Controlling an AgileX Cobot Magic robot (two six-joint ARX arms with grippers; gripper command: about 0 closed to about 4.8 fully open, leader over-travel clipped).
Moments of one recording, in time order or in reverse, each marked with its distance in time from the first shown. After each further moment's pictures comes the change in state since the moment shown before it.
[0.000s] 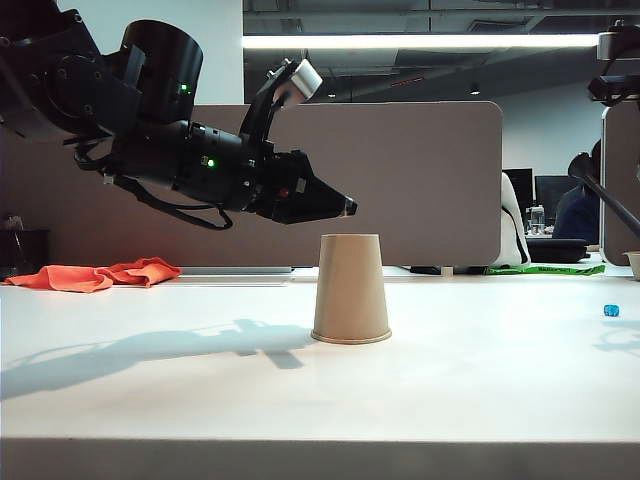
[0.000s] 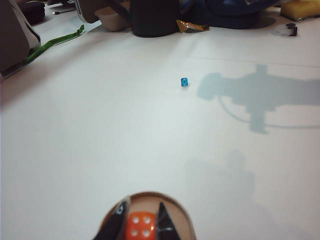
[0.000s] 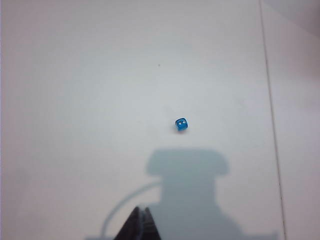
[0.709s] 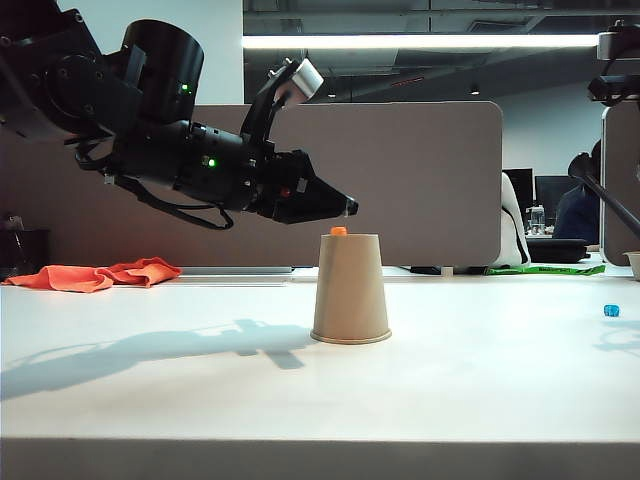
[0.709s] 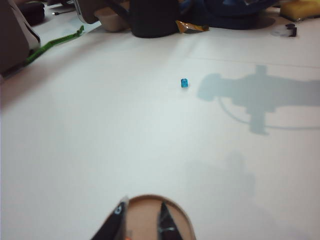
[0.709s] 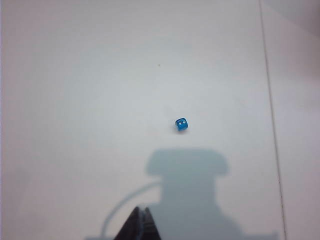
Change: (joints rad) left arm -0.004 0.000 0.000 0.006 0.000 -0.001; right arm 0.000 0.000 0.000 0.000 0.000 0.000
